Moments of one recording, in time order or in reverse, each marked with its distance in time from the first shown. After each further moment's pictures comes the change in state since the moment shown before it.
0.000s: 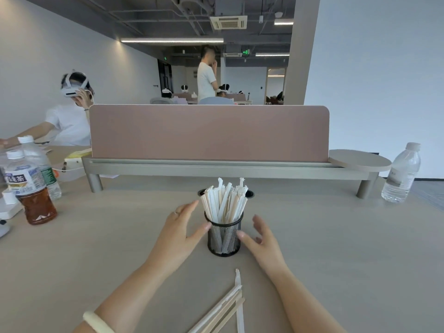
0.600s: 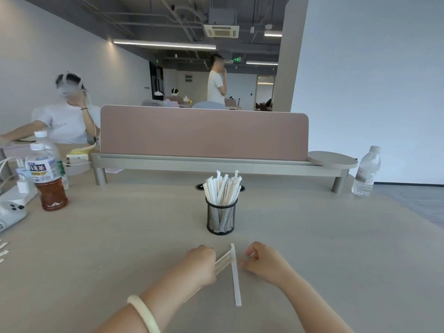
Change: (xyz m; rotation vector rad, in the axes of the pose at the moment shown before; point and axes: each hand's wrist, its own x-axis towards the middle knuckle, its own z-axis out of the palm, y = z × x) left_hand -0.084 0.049 0.014 0.672 -0.651 -0.104; right_hand -0.102 -0.028 -0.016 -0.623 -0.164 0.219
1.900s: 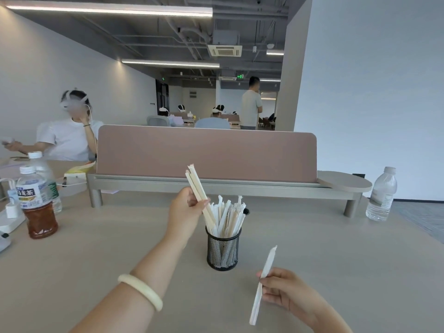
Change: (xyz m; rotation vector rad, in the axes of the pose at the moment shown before) left_hand 0.084 -0.043 -0.095 -1.358 0.795 0.107; right_hand 0.025 0.018 -0.041 0.976 -0.307 0.034
